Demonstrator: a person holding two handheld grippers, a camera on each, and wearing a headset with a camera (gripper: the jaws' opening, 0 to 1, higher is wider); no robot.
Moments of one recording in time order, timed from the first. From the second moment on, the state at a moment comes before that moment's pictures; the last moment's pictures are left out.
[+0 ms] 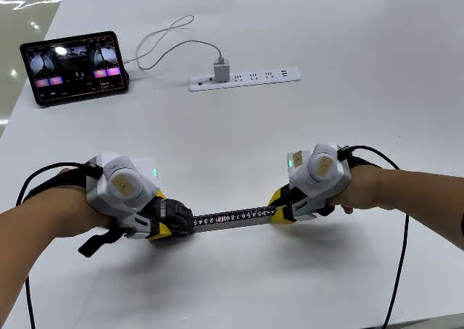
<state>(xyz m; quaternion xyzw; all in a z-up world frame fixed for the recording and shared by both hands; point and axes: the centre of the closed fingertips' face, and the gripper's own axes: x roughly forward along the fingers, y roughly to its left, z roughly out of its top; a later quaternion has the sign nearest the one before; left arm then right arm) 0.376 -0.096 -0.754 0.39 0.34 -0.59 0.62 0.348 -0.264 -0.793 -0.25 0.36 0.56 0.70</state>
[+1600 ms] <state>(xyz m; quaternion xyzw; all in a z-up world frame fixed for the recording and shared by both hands) 0.378 -0.096 -0.756 0.39 0.34 -0.59 0.62 0.342 -0.299 -0.791 -0.25 0.37 0.55 0.71</state>
